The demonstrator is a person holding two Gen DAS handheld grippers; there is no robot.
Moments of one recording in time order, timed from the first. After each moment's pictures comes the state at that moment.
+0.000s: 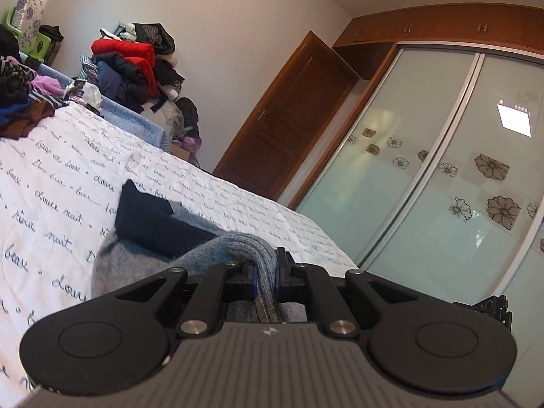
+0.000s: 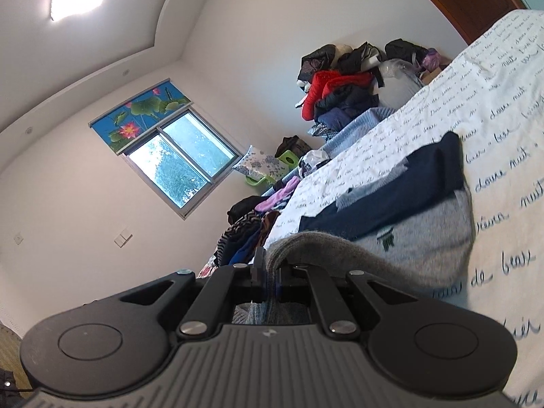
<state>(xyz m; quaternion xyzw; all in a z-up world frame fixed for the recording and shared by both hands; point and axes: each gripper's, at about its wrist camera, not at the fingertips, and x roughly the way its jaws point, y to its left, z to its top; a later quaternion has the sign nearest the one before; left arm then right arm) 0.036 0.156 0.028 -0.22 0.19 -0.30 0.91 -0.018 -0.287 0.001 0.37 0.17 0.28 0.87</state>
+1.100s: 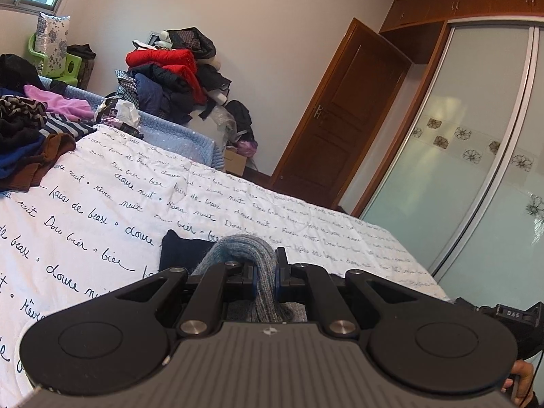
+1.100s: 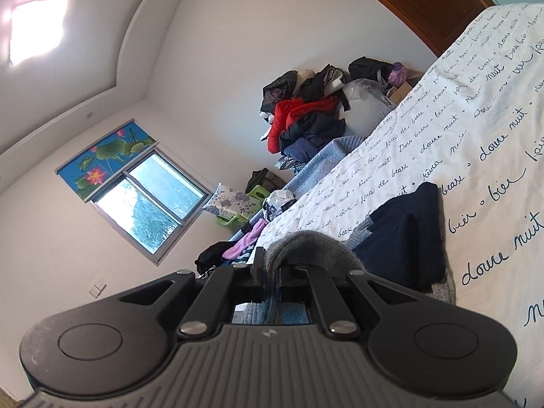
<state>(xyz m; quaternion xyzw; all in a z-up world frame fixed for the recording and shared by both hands) 0.179 0.125 0.044 -0.16 0.22 -0.20 0.94 0.116 -0.327 -0.023 0.42 0.16 0.22 0.87</state>
